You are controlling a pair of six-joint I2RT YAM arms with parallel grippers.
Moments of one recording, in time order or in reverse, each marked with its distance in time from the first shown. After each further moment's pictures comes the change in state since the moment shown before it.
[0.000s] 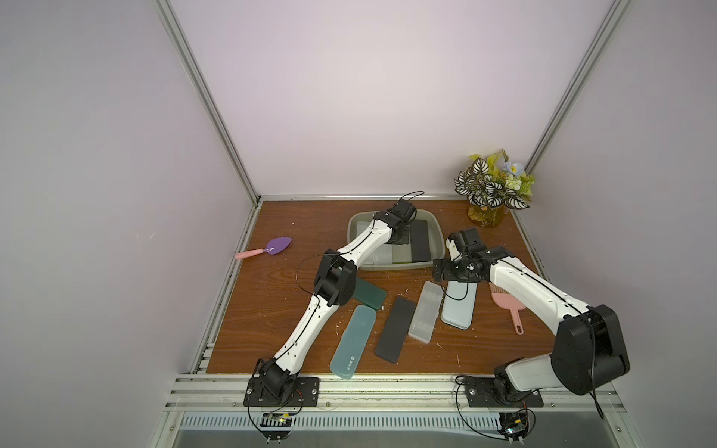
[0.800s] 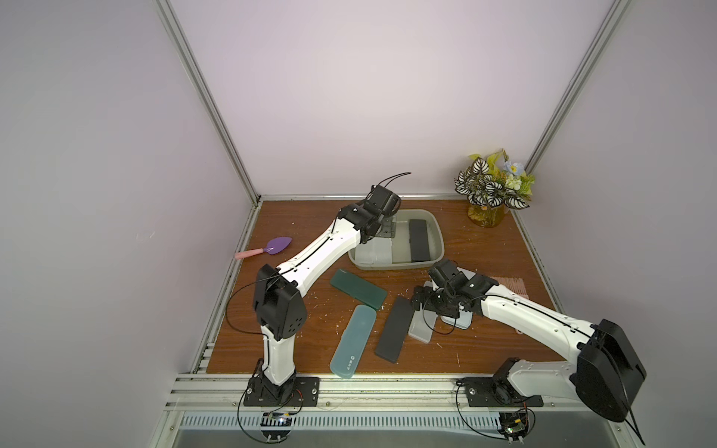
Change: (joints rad) left arm -0.004 -0.798 -0.742 0.065 -0.186 0.008; right arm 0.364 -0.138 -0.212 0.062 -0.030 0.536
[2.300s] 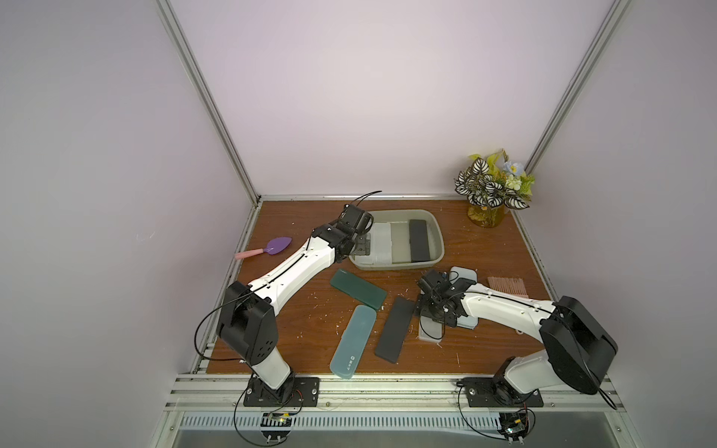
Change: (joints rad) left arm 0.072 -0.191 -0.337 0.099 0.006 -0.003; right arm 0.023 0.188 -0.028 0.015 0.156 0.103
